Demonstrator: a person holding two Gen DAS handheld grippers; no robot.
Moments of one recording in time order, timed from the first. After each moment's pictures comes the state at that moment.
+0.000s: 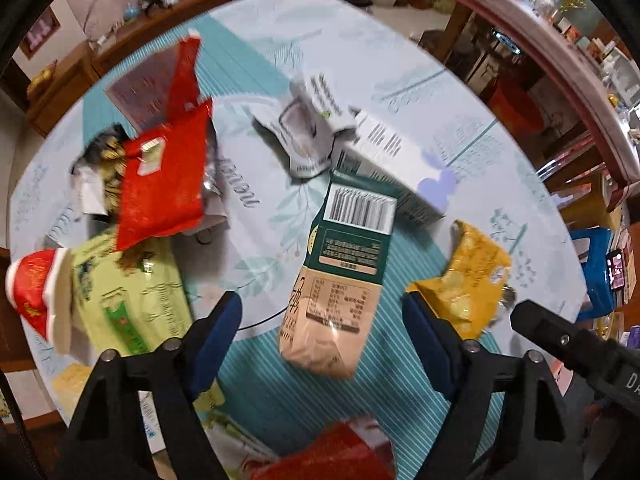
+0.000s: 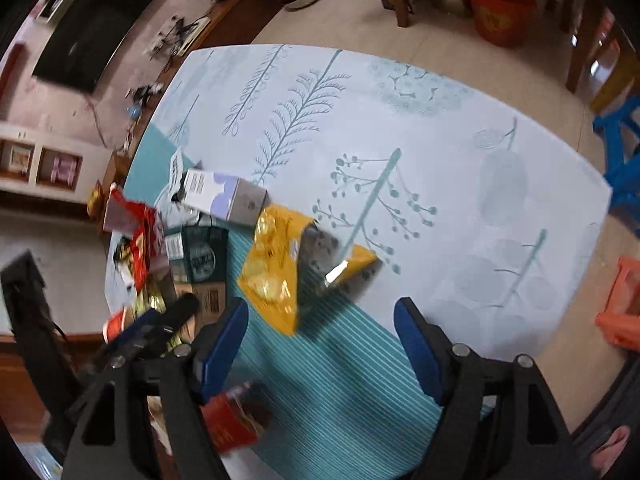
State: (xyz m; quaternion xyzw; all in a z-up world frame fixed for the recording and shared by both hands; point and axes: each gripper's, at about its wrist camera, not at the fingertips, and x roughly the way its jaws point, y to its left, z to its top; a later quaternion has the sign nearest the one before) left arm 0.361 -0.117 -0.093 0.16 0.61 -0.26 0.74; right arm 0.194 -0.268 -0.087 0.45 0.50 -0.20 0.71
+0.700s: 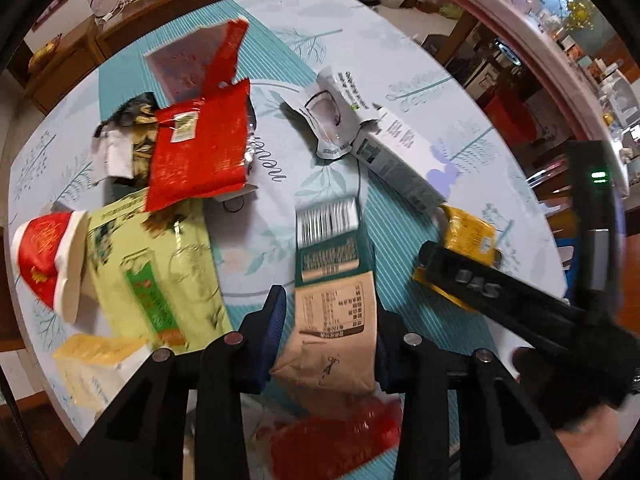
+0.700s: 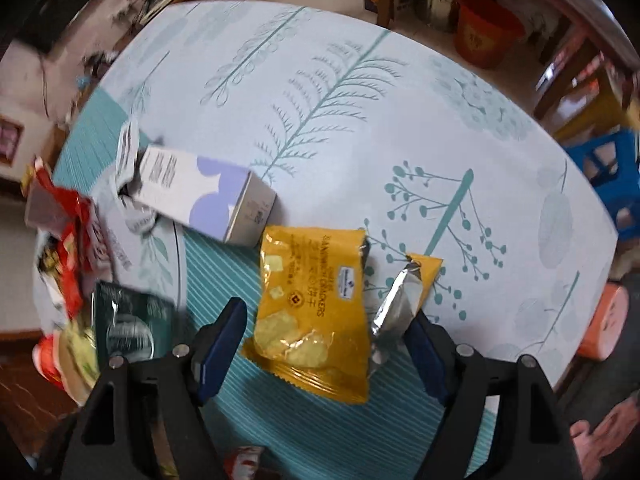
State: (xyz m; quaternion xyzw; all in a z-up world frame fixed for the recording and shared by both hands) left arm 0.350 -0.086 -0.071 0.12 0.62 -0.27 0.73; right arm 0.284 -0.232 -0.113 0.33 0.58 -0.28 0.69
